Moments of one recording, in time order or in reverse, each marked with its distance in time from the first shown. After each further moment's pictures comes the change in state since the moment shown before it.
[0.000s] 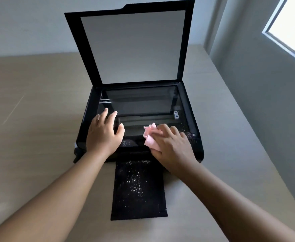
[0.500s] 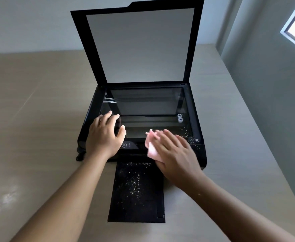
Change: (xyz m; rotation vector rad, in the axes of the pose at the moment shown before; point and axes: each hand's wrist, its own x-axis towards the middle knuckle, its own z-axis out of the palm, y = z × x) left_hand -0.005 0.003 0.004 0.022 0.046 -0.025; right_hand -0.012 0.019 0.020 0.026 0.029 -0.139
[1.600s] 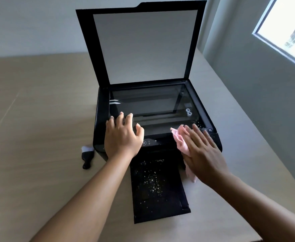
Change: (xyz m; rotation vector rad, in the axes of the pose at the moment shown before) left_hand -0.002 -0.004 0.002 -0.058 0.061 0.057; right_hand -0.023 -0.021 -0.002 -0.113 0.016 0.236
